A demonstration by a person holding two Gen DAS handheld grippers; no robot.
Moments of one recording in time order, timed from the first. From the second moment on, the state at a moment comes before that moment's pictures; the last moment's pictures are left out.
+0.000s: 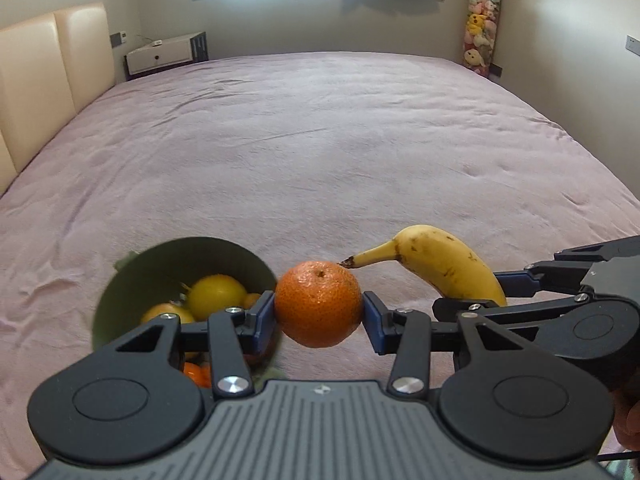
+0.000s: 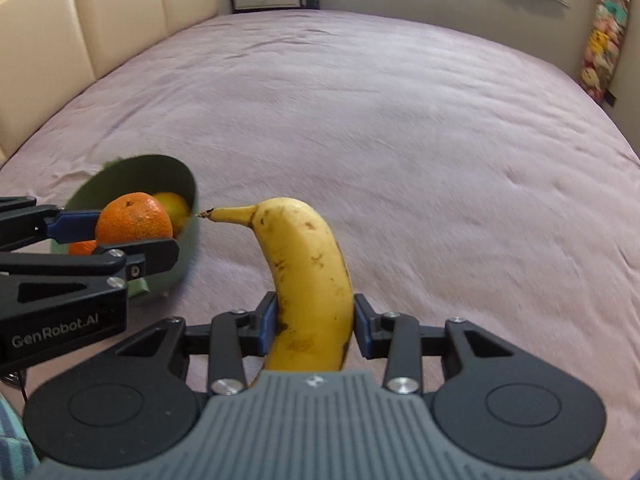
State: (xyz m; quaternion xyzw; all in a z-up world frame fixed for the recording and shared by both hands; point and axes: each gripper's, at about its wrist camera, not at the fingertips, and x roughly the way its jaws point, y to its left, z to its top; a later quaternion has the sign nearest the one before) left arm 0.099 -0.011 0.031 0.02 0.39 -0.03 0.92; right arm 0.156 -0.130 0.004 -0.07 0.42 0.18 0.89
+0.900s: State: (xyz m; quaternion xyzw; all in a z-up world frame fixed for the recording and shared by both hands) left arm 0.131 0.119 0.022 -0.11 0.45 0.09 0.88; right arm 0.248 0.036 0.009 -0.18 0.40 0.37 0.82
